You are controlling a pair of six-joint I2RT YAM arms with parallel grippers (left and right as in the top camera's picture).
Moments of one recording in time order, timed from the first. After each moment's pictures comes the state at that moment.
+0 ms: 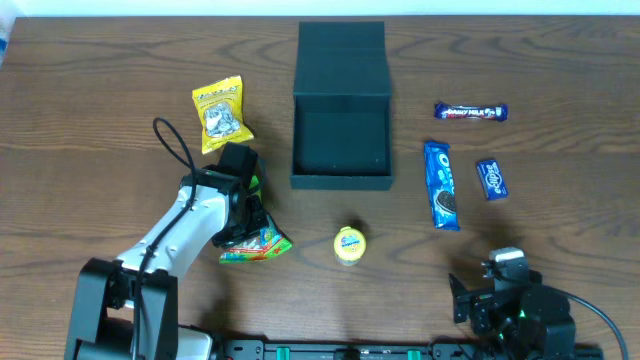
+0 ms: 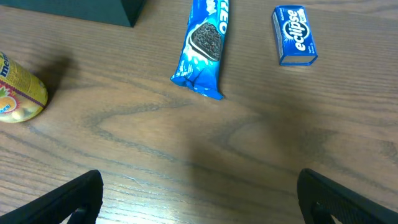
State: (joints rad) left arm -0.23 1.55 0.82 -0.82 0.04 -0.62; right arm 0.18 0.01 0.36 -1.07 -0.03 0.00
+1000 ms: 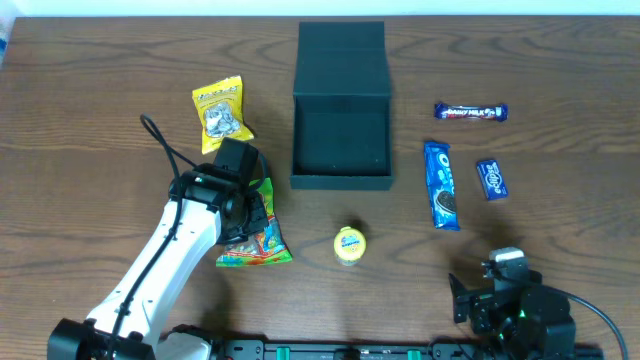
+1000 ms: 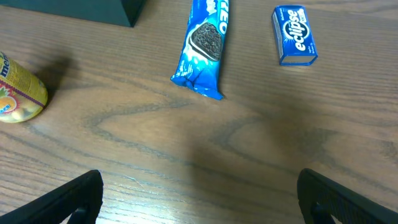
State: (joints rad) left arm -0.28 1.37 0.90 -0.98 0.01 -0.61; right arm 0.18 0.01 0.36 -1.07 -0.03 0.00
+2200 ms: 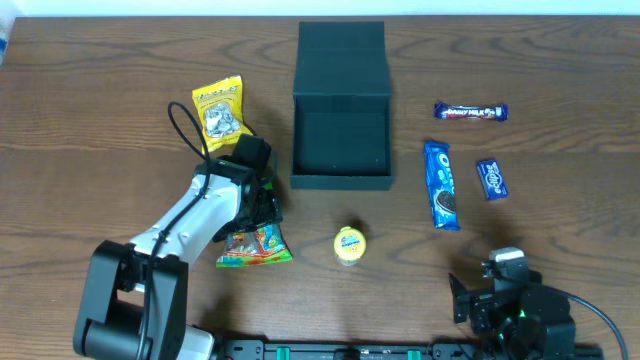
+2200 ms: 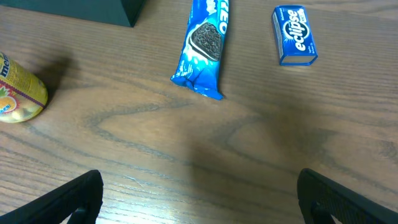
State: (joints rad) left arm -0.28 1.62 0.89 -0.82 -0.06 -0.62; right arm 0.18 0.01 0.36 -1.07 -0.03 0.00
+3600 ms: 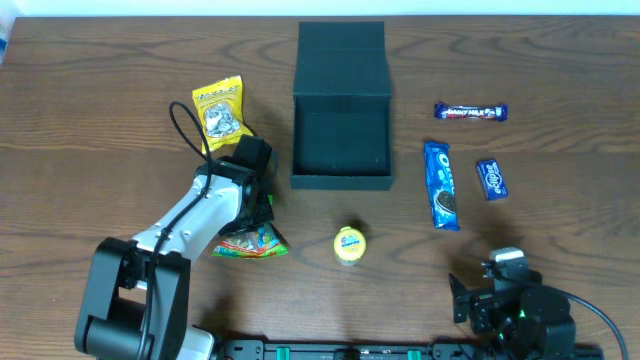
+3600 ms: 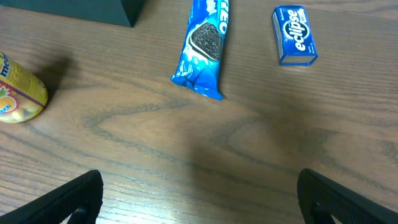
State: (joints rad) left arm -0.29 1.63 0.88 -0.79 -0.07 -0.62; right arm 0.18 0.01 0.36 -1.07 -0.03 0.00
